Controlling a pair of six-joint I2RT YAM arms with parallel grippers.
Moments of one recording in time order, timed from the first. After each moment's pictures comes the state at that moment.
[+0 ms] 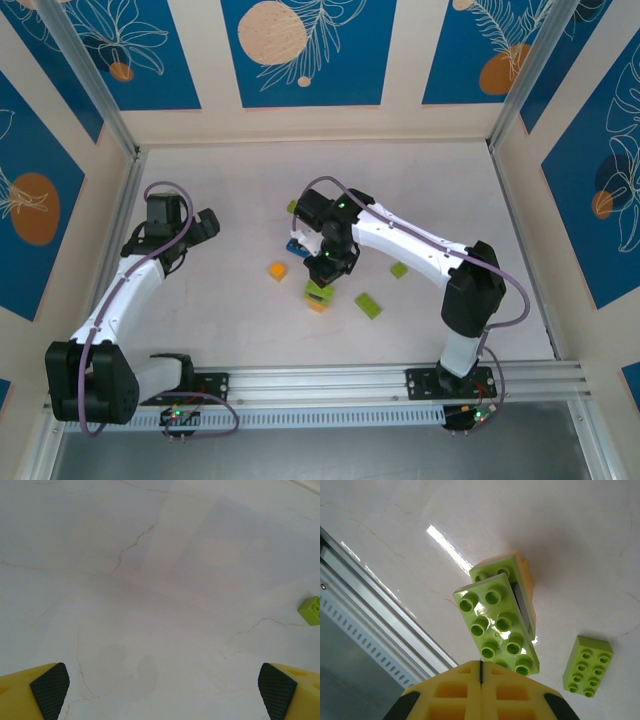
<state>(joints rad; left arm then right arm) -0.05 1.18 0.86 -0.48 -0.07 -0.44 0.86 1.78 1.61 -1.31 -0.26 0.10</state>
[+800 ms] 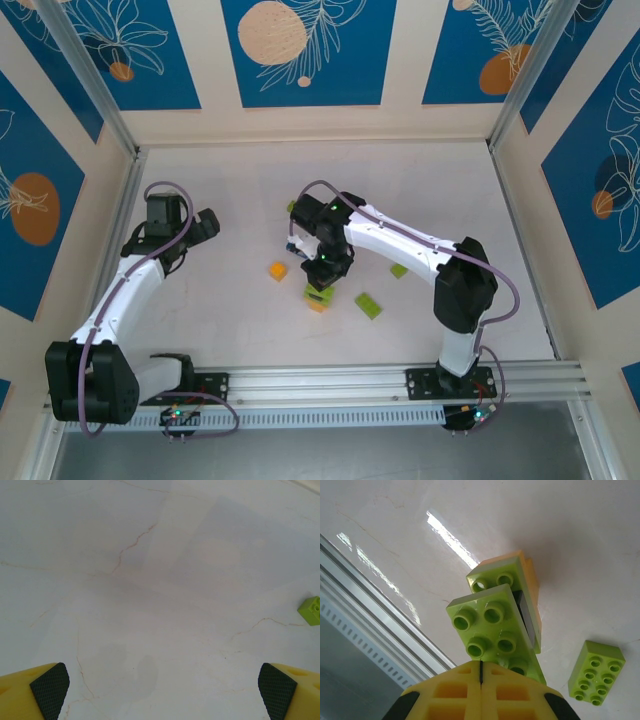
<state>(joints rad) -0.05 1.18 0.86 -0.48 -0.07 -0.44 0.86 1.82 1.60 -1.30 -0.27 0.10</state>
